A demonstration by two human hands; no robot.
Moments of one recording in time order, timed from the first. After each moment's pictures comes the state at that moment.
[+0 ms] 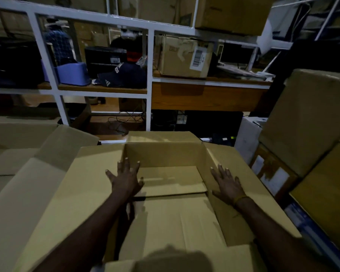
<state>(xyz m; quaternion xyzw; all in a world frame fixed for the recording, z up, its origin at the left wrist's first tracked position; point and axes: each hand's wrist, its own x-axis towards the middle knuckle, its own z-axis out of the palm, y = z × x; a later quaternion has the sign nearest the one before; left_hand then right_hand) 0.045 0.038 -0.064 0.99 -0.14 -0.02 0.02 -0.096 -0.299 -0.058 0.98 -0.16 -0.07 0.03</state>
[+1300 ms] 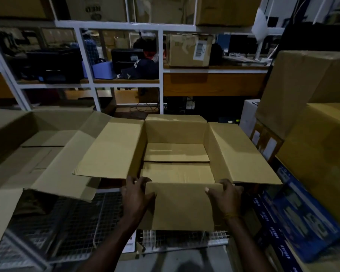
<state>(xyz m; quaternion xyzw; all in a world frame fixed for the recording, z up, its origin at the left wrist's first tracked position) -0.240 0.097 -0.088 0.94 -0.07 0.10 0.30 -0.324 -0.174 -0.076 0.84 -0.31 0.20 -0.39</state>
